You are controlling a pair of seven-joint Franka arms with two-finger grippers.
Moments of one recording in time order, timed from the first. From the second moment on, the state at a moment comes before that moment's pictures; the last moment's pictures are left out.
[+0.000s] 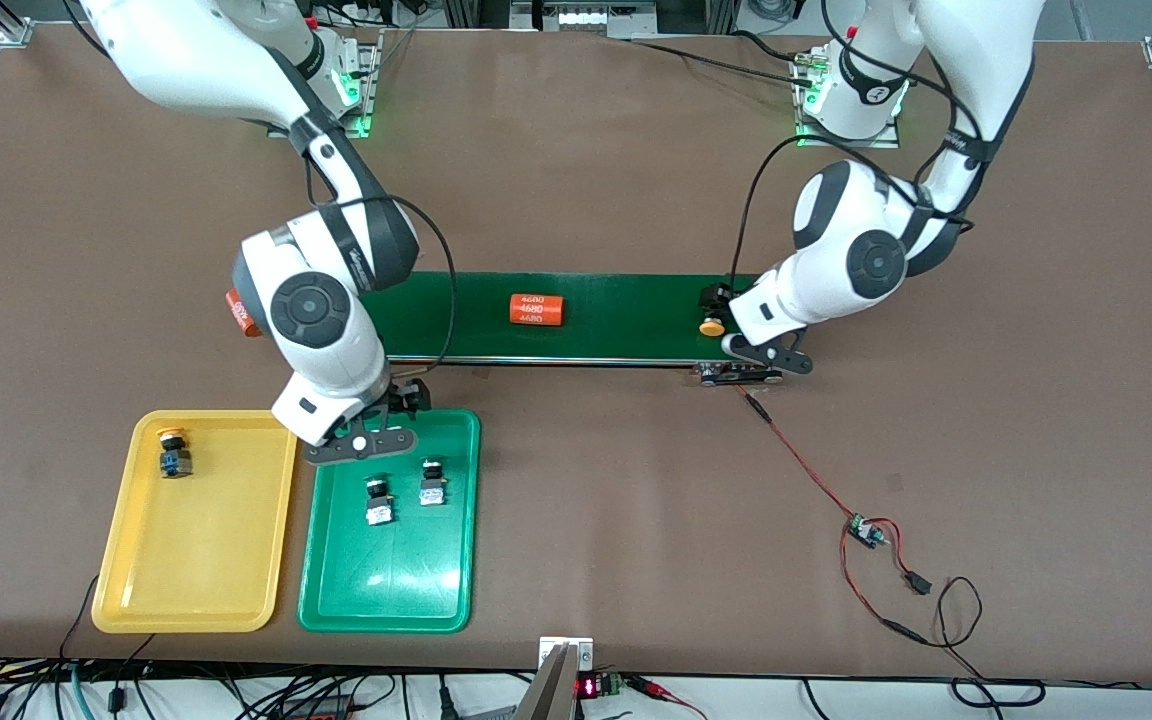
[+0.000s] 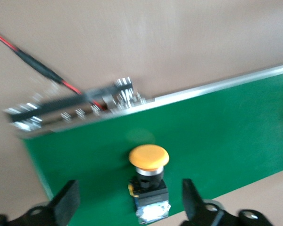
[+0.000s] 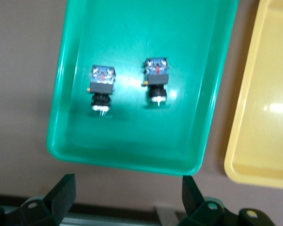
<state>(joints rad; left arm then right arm) -0.13 0.31 -0.27 -2.04 -0.28 2.26 -0.02 0.25 0.59 0.19 -1.45 -0.26 2.01 0.37</state>
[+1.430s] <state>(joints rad) 0.00 0.18 0.06 -1.41 -0.03 1.51 -0.07 0.12 0.21 0.20 -1.67 -0.06 1.76 0.16</state>
